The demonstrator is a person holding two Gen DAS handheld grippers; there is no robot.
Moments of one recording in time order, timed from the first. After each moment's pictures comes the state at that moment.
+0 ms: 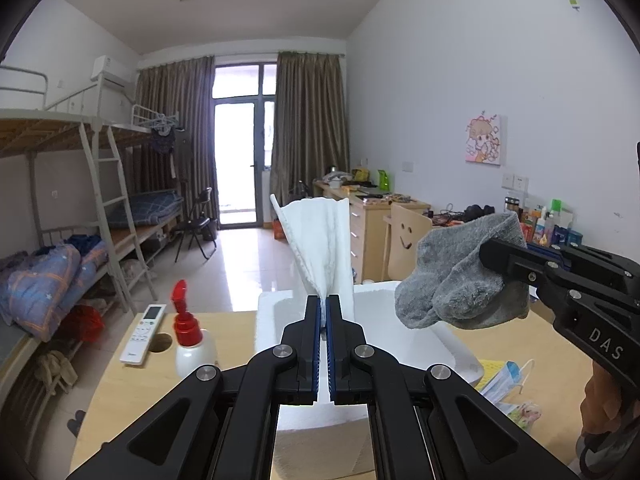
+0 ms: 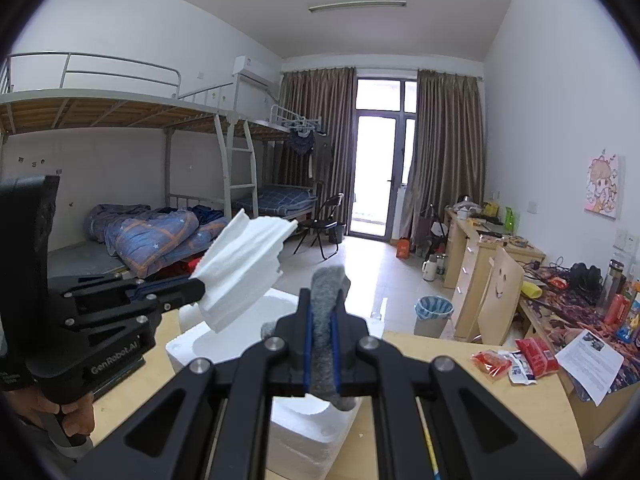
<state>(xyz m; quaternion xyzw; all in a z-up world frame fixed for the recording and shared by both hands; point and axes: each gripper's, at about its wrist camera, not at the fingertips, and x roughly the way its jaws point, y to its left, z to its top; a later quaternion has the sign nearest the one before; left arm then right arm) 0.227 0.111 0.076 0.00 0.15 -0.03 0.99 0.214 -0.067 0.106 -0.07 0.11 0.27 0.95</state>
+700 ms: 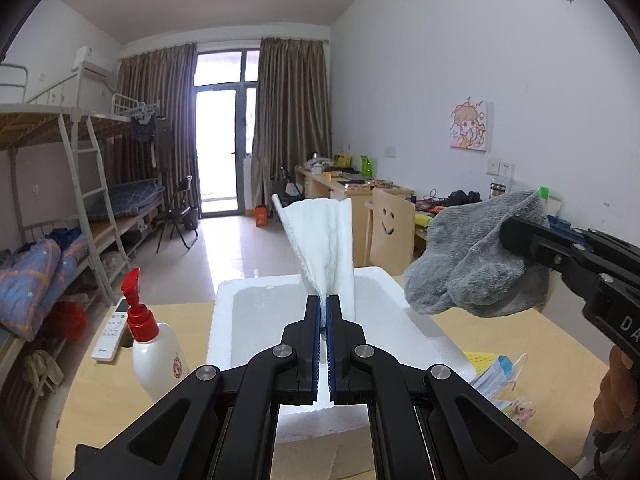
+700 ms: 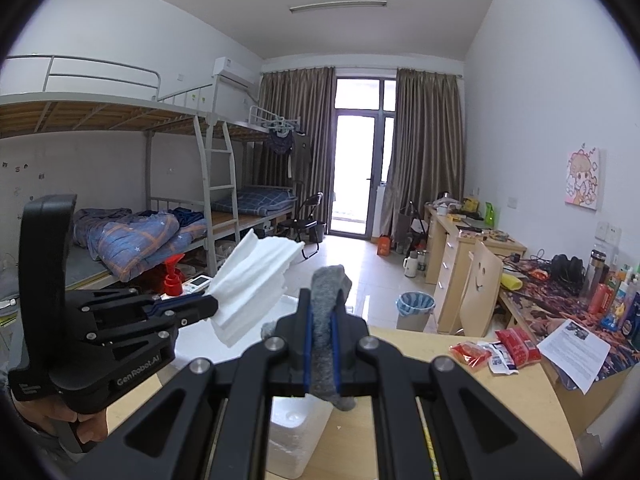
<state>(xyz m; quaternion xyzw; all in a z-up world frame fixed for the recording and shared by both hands) 0.253 0.095 0.066 0.00 0.18 -0.07 0.98 0.214 -0.076 0.108 -0.07 0.12 0.24 0.96</state>
